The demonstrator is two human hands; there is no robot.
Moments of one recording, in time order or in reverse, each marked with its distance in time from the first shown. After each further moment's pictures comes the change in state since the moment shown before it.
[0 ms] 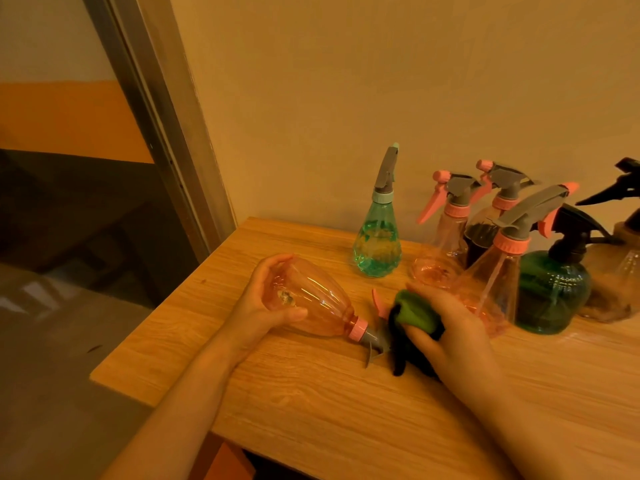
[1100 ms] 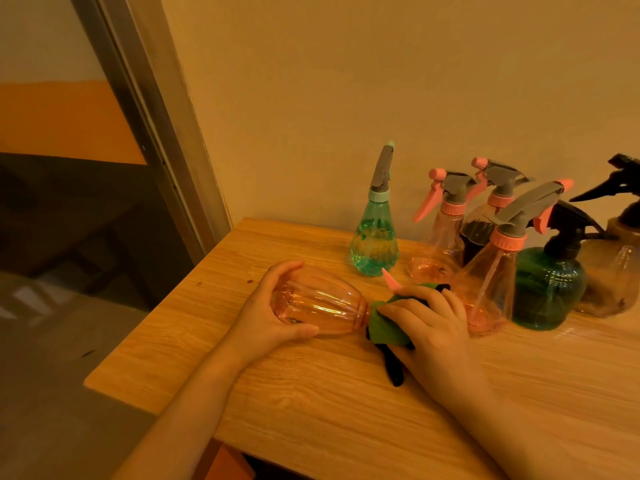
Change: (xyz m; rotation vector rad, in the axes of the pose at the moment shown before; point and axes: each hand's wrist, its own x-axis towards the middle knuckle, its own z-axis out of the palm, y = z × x) left_hand -0.005 0.004 0.009 0.256 -0.058 0.057; right_hand 0.001 0.007 0.022 -0.429 0.163 -0.457
